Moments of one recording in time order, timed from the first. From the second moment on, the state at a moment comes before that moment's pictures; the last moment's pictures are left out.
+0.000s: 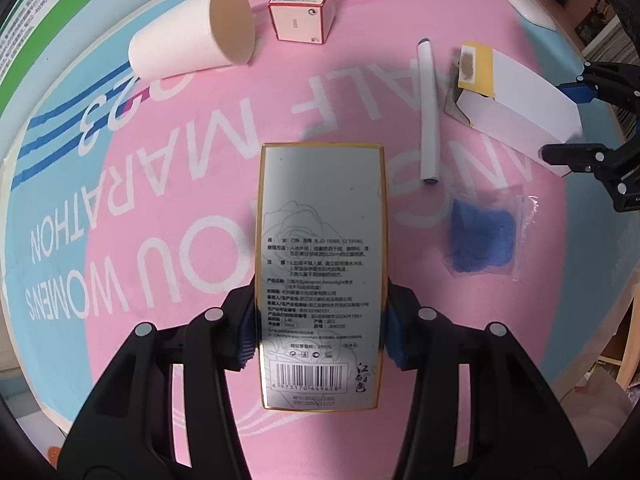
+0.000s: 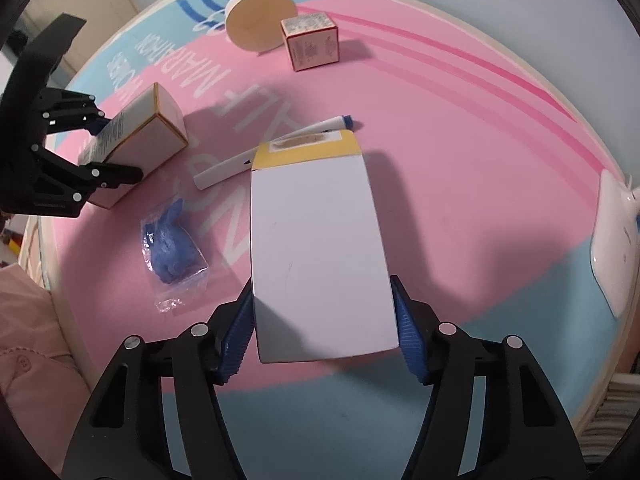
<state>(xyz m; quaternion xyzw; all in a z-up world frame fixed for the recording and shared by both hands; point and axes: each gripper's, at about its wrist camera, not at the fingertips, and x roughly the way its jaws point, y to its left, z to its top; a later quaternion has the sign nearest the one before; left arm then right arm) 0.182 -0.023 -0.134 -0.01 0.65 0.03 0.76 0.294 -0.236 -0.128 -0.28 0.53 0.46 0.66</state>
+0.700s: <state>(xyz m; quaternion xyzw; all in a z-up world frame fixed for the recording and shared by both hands) 0.137 -0.044 -0.097 0.03 0.62 0.00 0.78 0.256 -0.268 -0.090 -0.22 0.53 0.40 0.71</state>
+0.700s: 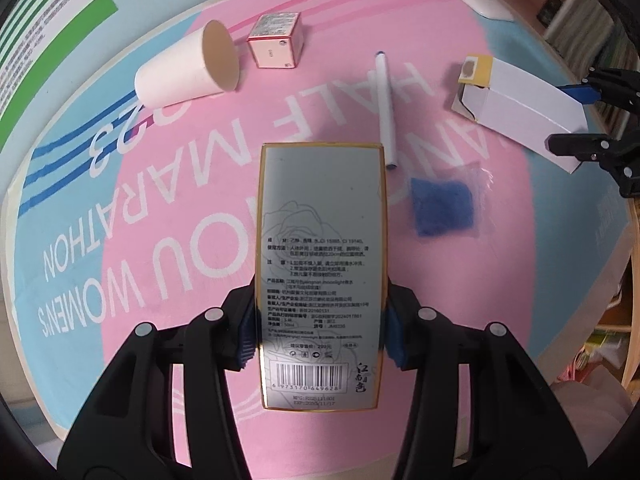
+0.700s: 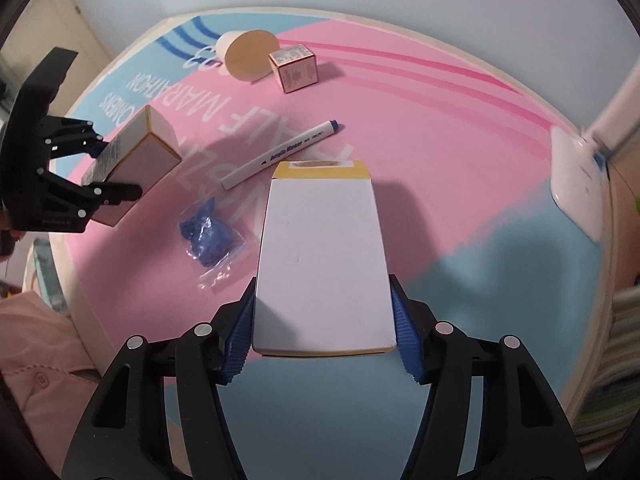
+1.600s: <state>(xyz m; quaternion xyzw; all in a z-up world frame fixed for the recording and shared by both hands) 0.031 -0.098 -0.086 0.24 0.55 -0.30 0.74 0.027 -0.315 -0.050 -0.04 0.55 0.13 0.83</state>
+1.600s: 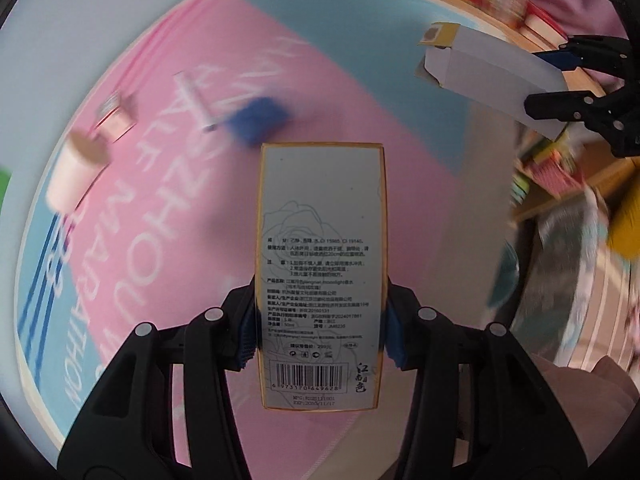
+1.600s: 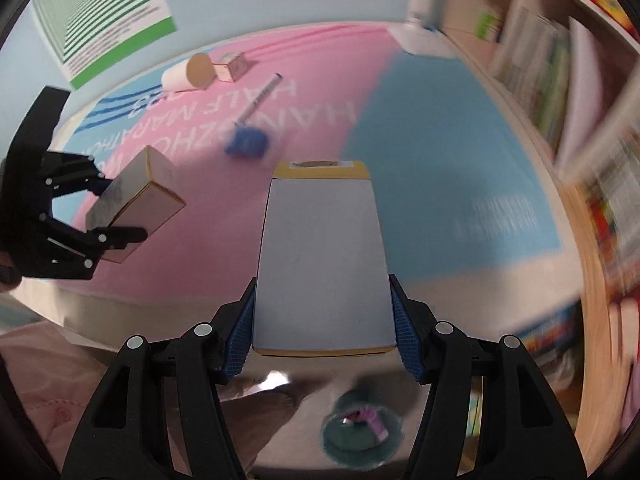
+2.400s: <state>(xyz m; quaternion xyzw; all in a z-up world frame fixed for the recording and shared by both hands) -0.147 -0.321 -0.090 0.39 0.46 -0.51 0.61 -0.266 -0.461 -0.058 0.14 0.56 -0.12 0.81</state>
